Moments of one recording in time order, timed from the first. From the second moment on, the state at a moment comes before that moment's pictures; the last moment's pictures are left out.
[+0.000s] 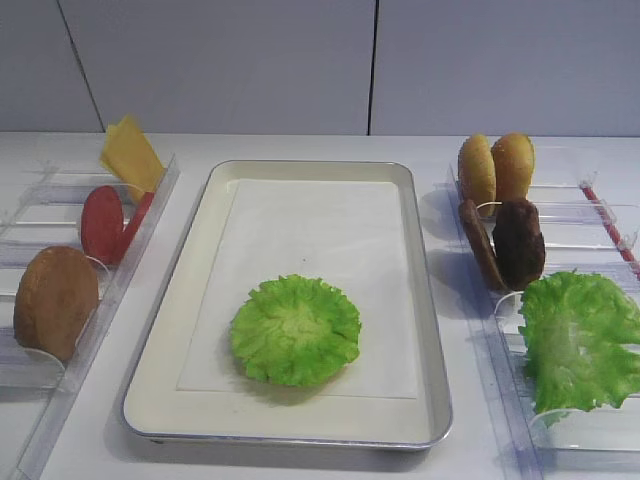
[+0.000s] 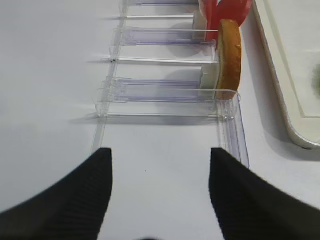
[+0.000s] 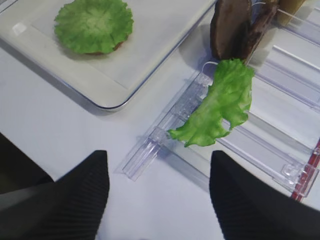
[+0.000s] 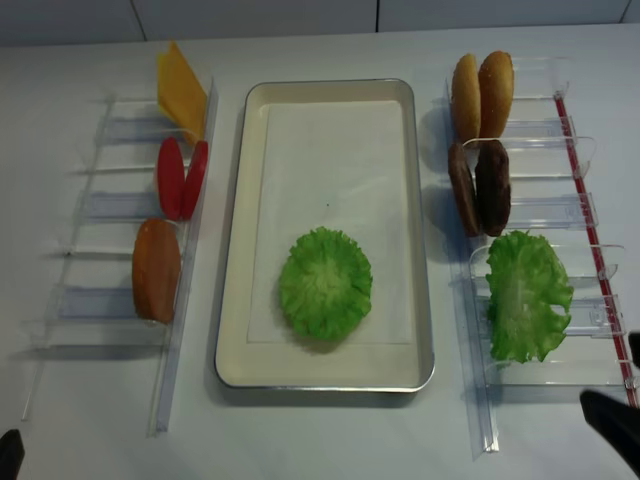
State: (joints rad) left arm -0.02 -0.02 -0.49 0.08 1.19 -0.09; right arm 0.77 0.35 -0.57 -0.10 1.07 0.16
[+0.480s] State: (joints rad) left arm -0.02 -0.02 -0.49 0.08 1.19 -0.09; right arm 0.77 0.07 -0.48 -0.04 1.13 0.07
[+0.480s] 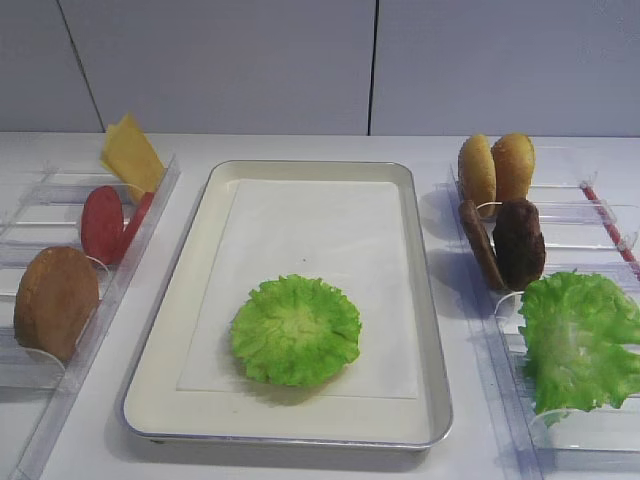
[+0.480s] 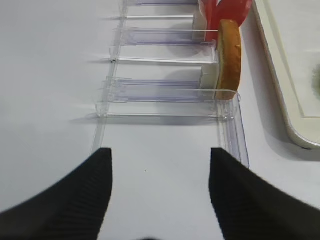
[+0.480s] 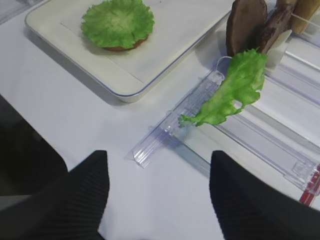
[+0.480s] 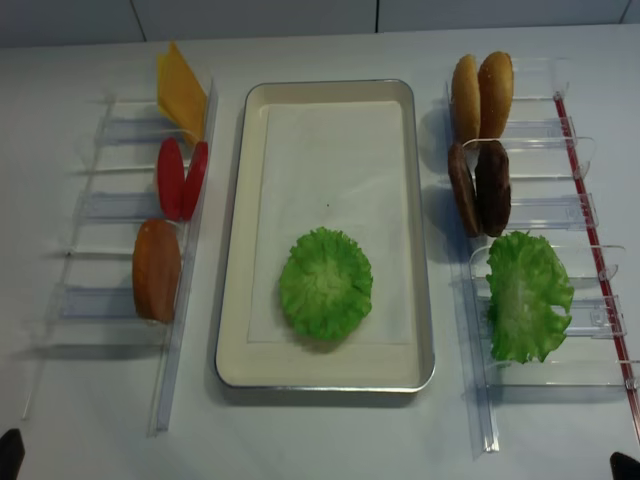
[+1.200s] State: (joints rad) left arm -0.02 -0.02 -0.49 0.08 1.19 -0.09; right arm 0.77 -0.01 -0.48 -0.02 1.13 0.06
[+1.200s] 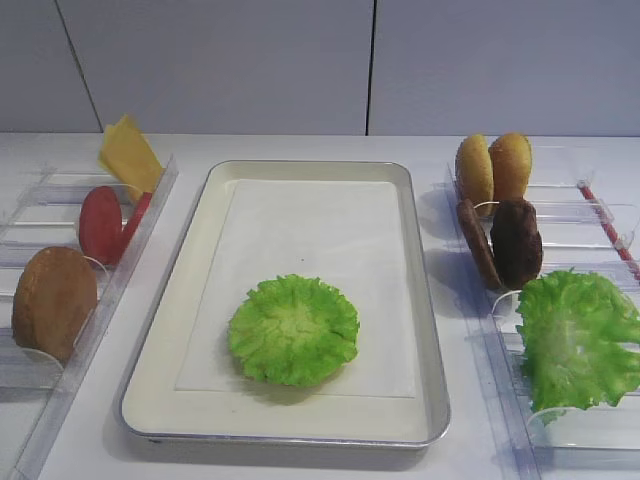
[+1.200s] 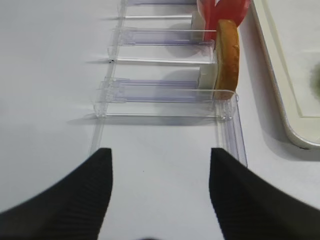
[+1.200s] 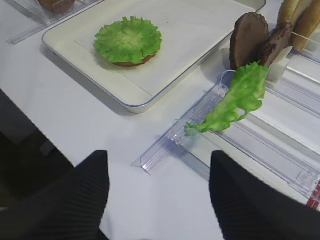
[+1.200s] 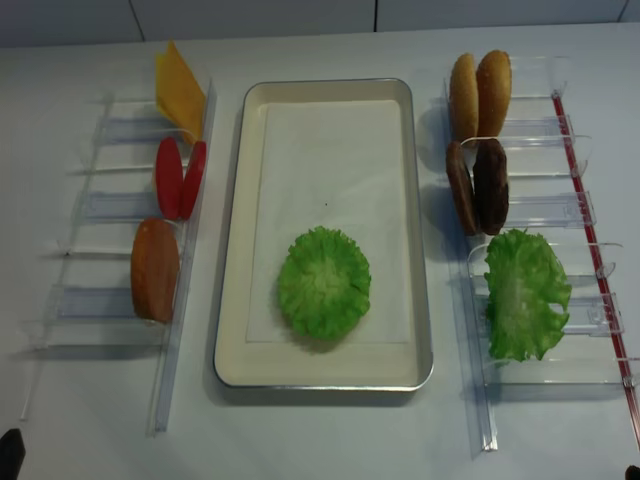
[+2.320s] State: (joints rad) left arm -0.02 -0.02 -0.49 0.08 1.19 -0.09; right arm 0.07 -0.01 -0.48 -0.02 1.13 0.05
